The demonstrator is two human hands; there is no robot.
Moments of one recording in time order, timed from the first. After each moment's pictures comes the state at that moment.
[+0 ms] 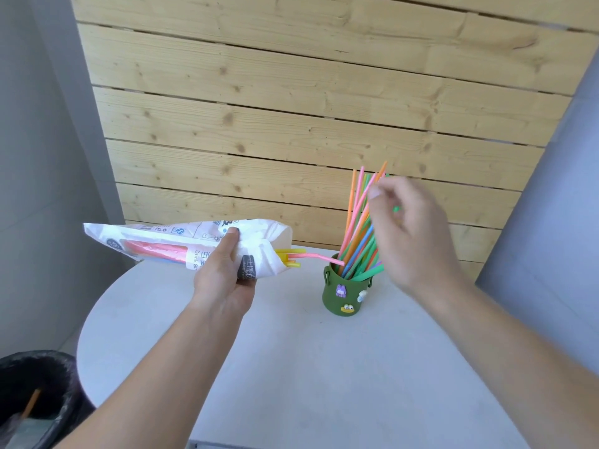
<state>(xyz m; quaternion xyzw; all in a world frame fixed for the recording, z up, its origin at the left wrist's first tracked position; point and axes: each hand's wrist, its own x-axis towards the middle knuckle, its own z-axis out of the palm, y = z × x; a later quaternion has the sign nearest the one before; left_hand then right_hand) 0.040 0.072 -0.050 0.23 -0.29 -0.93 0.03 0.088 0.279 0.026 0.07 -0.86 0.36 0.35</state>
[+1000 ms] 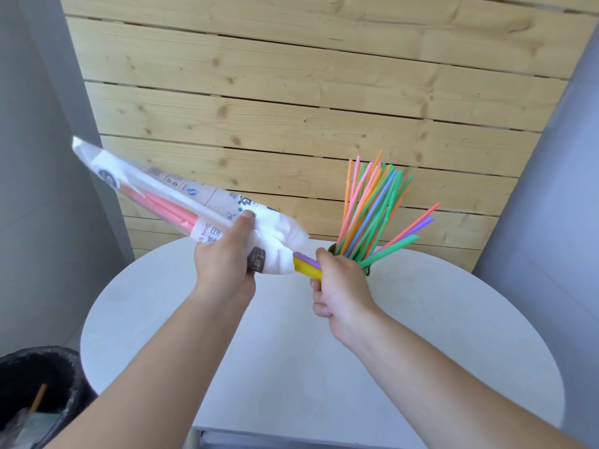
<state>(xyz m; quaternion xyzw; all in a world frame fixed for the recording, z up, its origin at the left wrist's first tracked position) 0.054 0.081 -0.042 0.15 -0.42 -0.89 0.09 0.081 0.219 -0.059 -0.21 -0.65 0.73 0.00</state>
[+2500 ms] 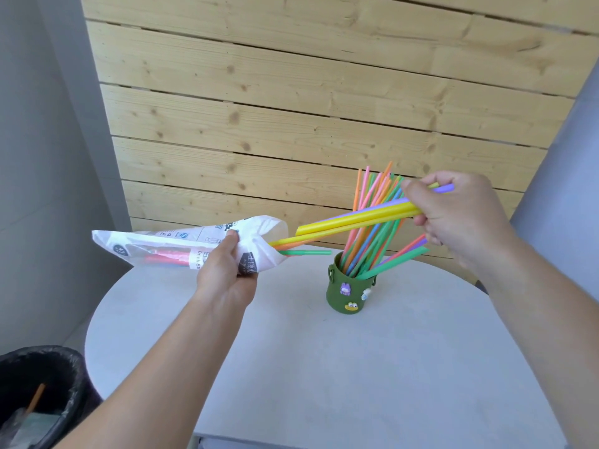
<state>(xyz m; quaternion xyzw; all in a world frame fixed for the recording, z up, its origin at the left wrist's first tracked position) 0.035 0.068 -0.048 0.26 -0.23 -0.94 0.01 0.072 0.319 0.053 -0.03 -0.80 0.54 0.25</state>
